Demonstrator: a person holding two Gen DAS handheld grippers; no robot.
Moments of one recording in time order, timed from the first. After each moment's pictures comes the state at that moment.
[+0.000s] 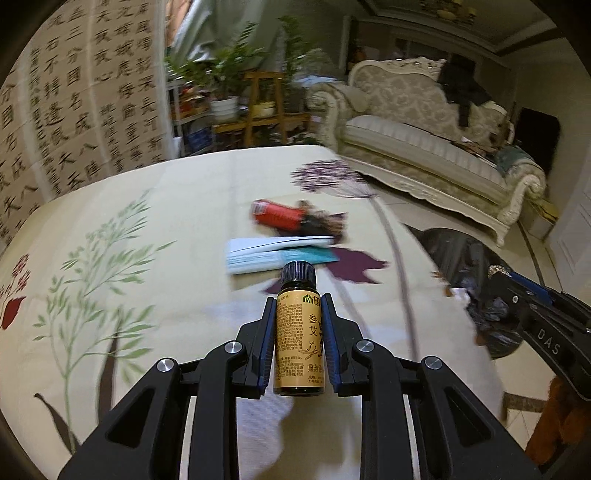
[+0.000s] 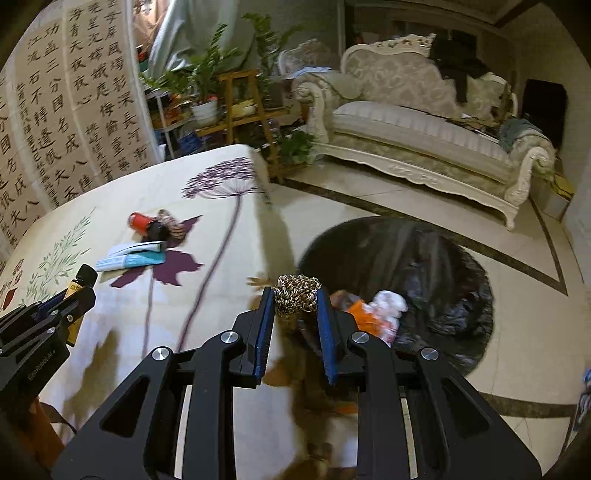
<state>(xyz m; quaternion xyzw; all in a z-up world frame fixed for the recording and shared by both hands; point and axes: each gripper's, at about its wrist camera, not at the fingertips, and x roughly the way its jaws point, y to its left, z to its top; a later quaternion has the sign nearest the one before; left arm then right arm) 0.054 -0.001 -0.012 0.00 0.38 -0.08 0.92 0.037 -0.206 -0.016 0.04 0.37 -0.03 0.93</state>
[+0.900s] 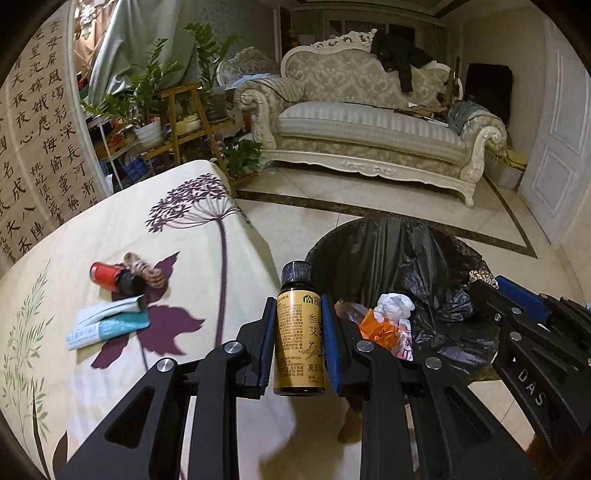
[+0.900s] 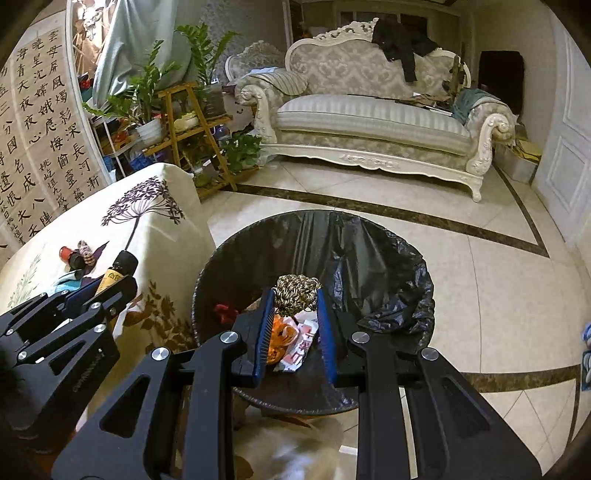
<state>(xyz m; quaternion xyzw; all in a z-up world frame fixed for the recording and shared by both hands) 0.092 -0.142 -0.027 0.08 0.38 -0.16 0.91 0.045 -0.296 -0.035 0.09 0.37 -0.10 0.92</state>
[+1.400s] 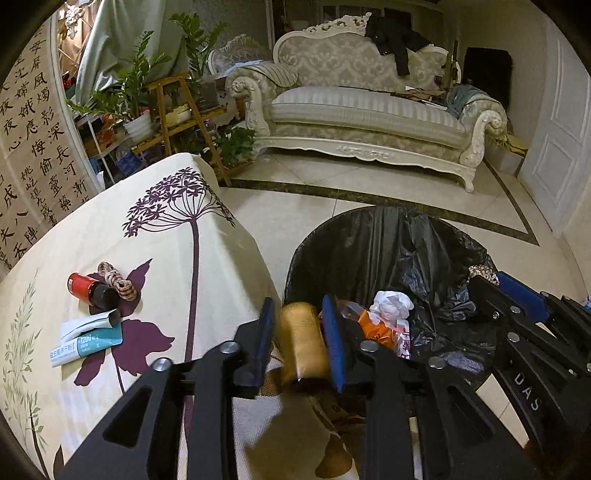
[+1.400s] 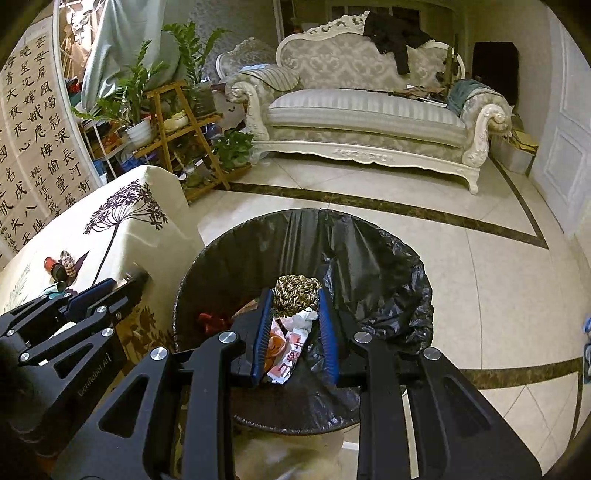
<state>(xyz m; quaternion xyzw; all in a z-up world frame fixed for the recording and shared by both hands) 0.108 -0.161 -0.034 0.10 0.40 -0.16 0.90 0.058 -0.312 -0.045 0.10 0.37 -0.11 0.92</state>
